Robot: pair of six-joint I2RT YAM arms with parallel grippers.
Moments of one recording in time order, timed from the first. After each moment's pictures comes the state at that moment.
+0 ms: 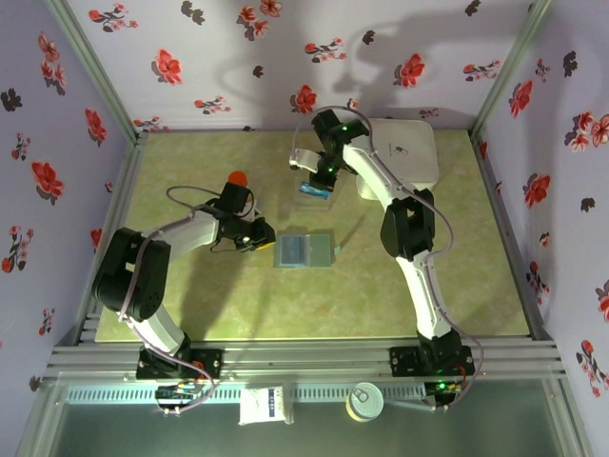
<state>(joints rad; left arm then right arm) -0.44 1.67 0.96 -0.39 0.45 -0.65 0.49 2.42 2.40 -1.25 -0.28 -0.87</state>
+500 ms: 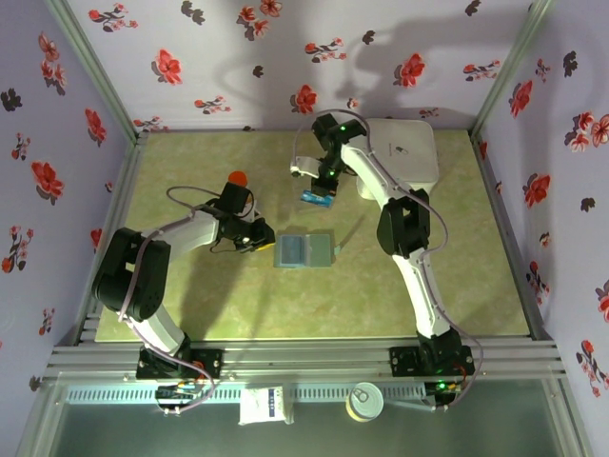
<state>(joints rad) -0.44 1.67 0.96 -0.41 0.45 -0.65 0.49 2.46 2.46 -1.37 -0.31 -0.91</state>
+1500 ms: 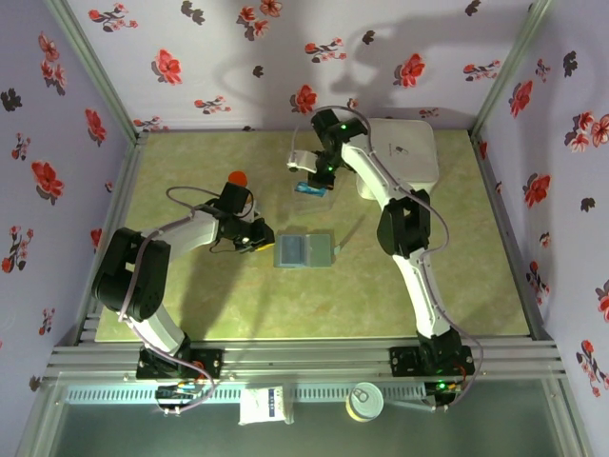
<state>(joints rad) -0.44 1.67 0.96 -0.41 0.45 -0.65 0.49 2.46 2.48 -1.28 -0.32 -0.99</state>
